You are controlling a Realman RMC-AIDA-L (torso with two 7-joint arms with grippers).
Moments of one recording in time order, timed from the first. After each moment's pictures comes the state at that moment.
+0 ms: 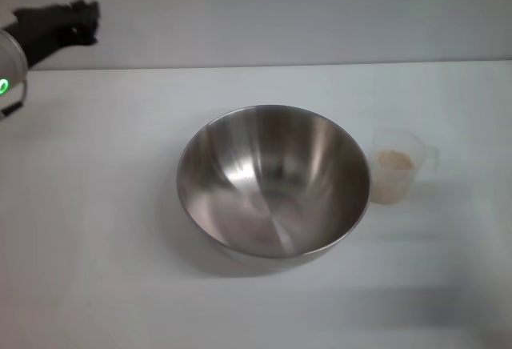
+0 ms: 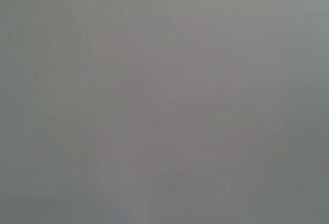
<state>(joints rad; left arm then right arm) -0.37 -2.07 -1.77 -1.22 1.97 -0.41 0.96 0.42 2.08 0.11 0.21 -1.35 -1.62 0.09</state>
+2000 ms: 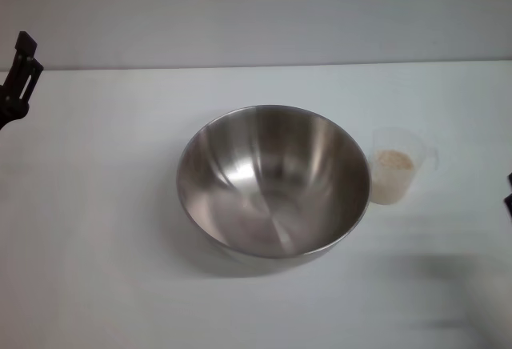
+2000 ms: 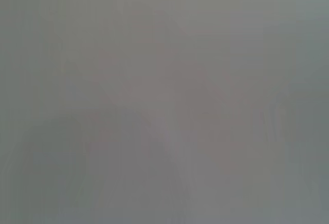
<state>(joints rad) -0.19 -2.06 -1.26 -0.61 2.79 1.20 -0.21 0.18 2.09 -0.04 0.31 -1.46 -1.63 0.06</state>
